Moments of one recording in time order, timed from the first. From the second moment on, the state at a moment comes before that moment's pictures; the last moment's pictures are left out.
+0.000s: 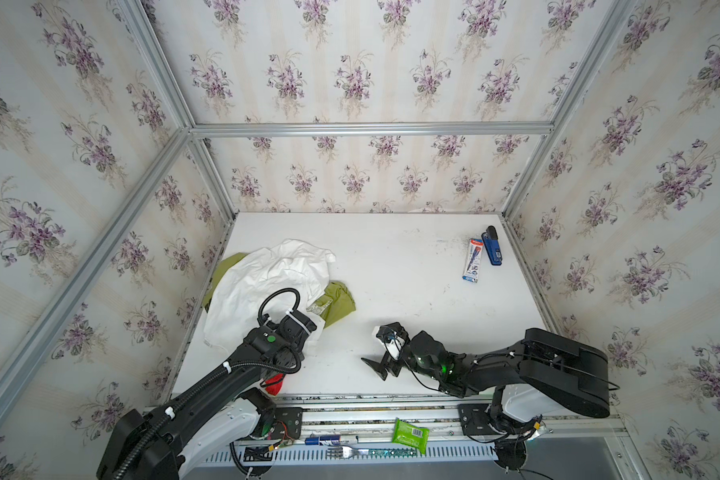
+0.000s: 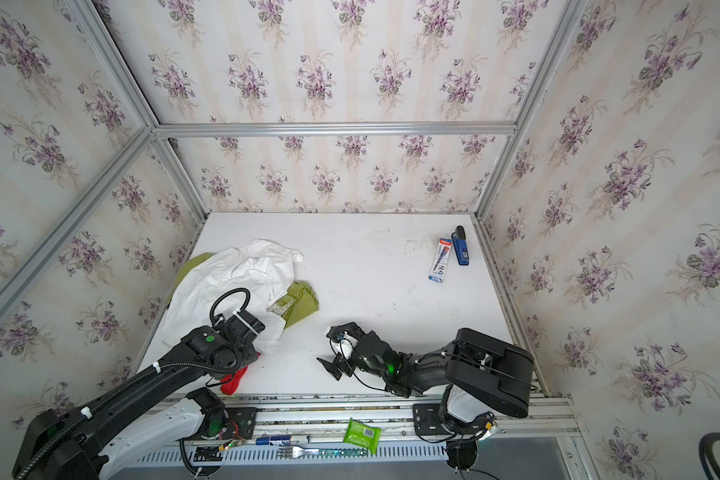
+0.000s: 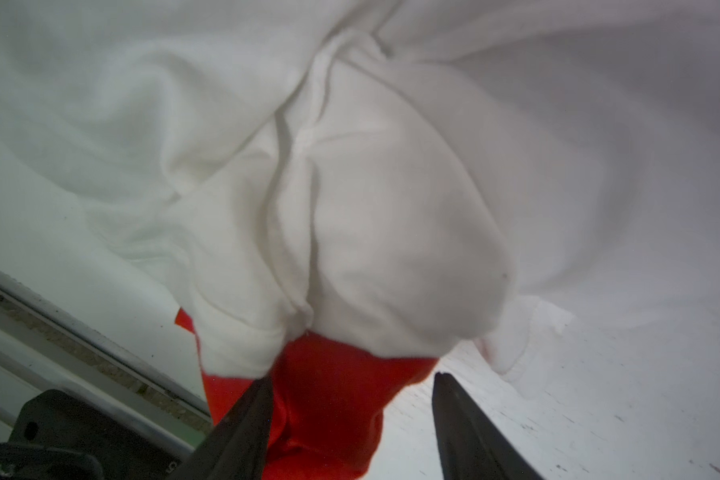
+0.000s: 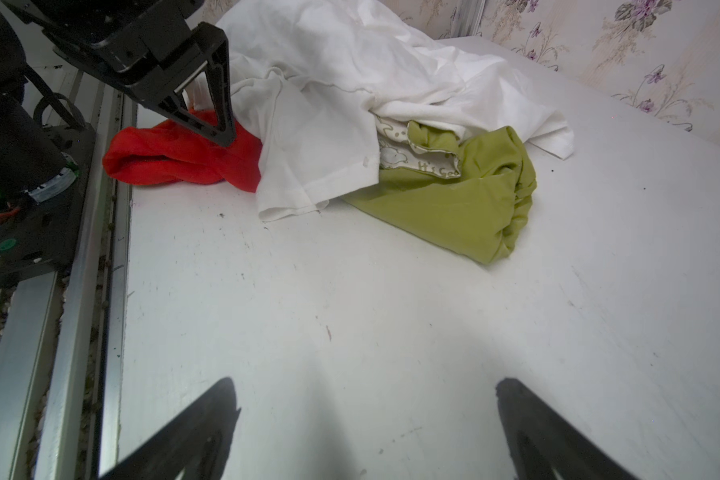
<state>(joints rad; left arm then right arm) -0.58 0.96 0.56 -1.05 -0.34 -1.10 1.08 1.49 0.29 0.82 0.02 -0.05</state>
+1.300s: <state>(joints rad) -0.58 1.02 0.52 -0.97 -0.38 -1.11 1.08 1.49 0.27 0.87 0.07 -0.06</state>
